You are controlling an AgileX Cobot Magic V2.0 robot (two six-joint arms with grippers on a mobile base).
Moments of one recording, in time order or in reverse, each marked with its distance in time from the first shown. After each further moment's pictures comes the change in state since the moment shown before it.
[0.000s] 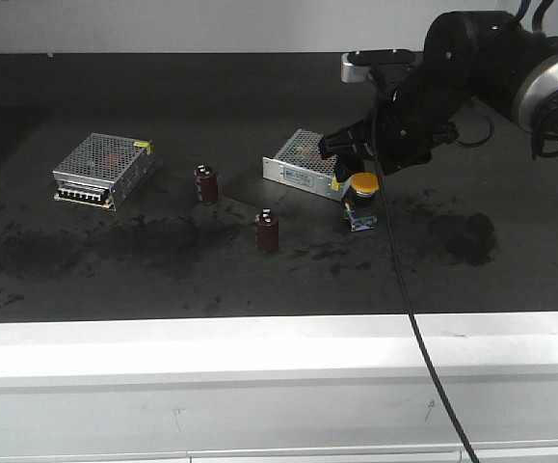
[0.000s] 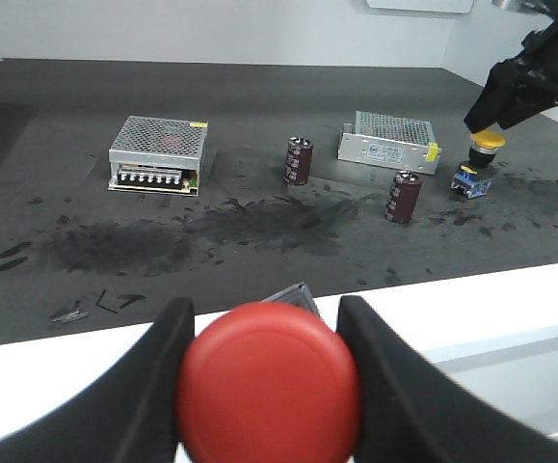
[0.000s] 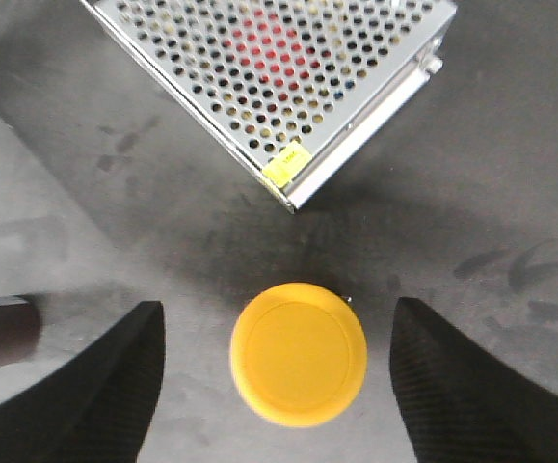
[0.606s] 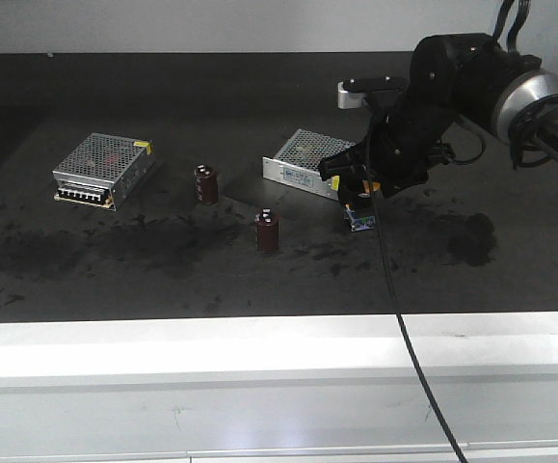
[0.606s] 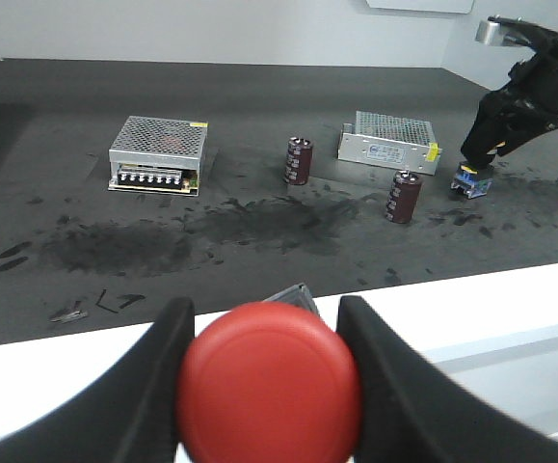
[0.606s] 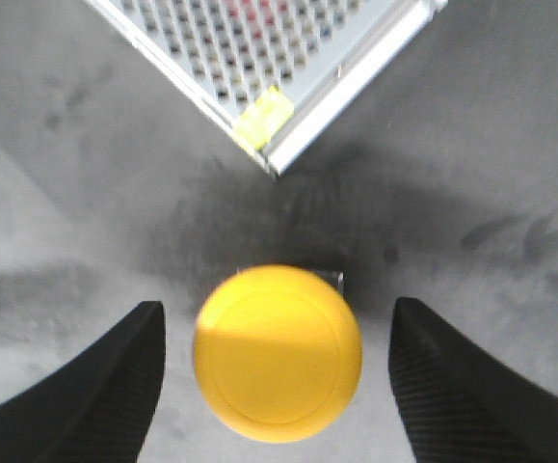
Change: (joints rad) left arm 0.000 0.000 0.000 0.000 0.000 0.000; right arm 0.000 0.059 -0.002 -0.021 0.043 0.019
